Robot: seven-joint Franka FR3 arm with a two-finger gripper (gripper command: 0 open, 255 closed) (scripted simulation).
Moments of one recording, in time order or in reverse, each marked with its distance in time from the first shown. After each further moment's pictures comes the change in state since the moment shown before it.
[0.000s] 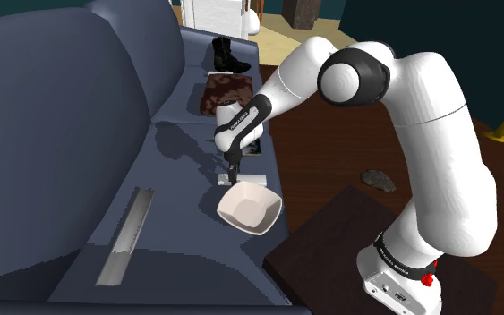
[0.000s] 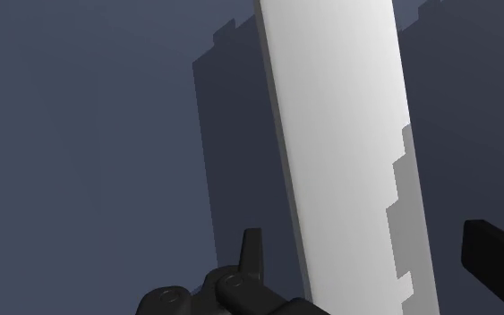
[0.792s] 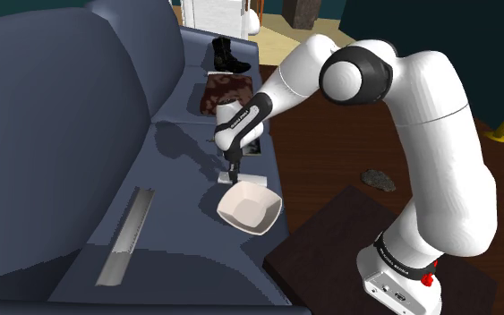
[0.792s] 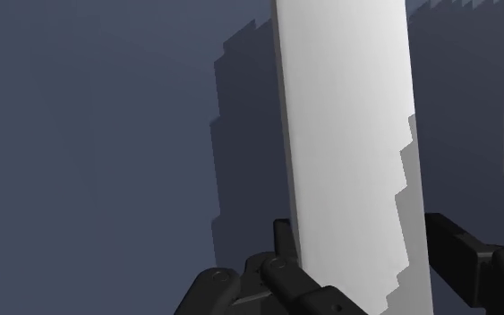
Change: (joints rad) arm 0.000 -0.015 0.001 -0.008 0.000 -0.009 0.000
